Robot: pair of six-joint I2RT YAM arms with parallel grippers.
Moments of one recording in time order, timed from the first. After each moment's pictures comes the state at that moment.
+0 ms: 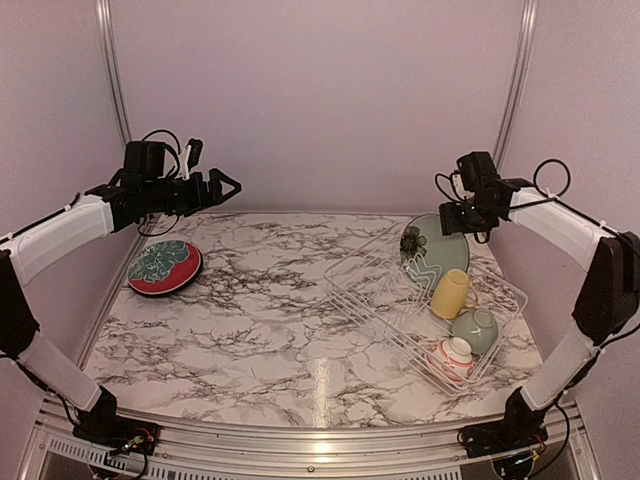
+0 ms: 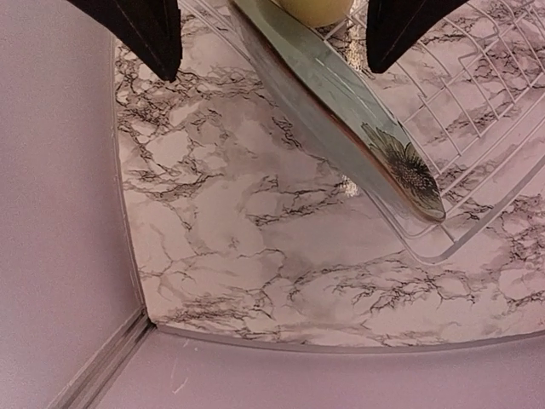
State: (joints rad) left arm -0.33 1.49 1.29 -0.20 0.38 -0.40; right arm 0.26 1.58 1.41 -0.65 0.28 0.12
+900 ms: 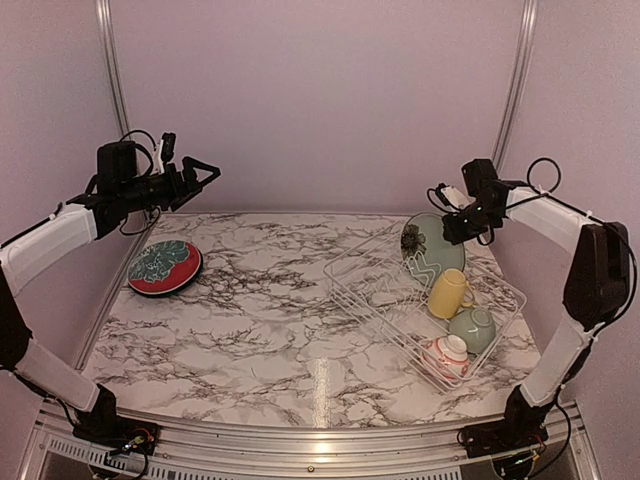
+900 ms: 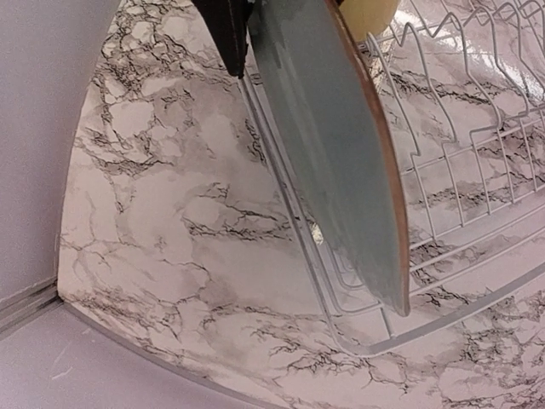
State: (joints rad) left arm -0.21 1.41 1.19 -0.03 0.57 -0.54; right arm 0.16 1.71 1.46 -0.69 -0.02 -0.20
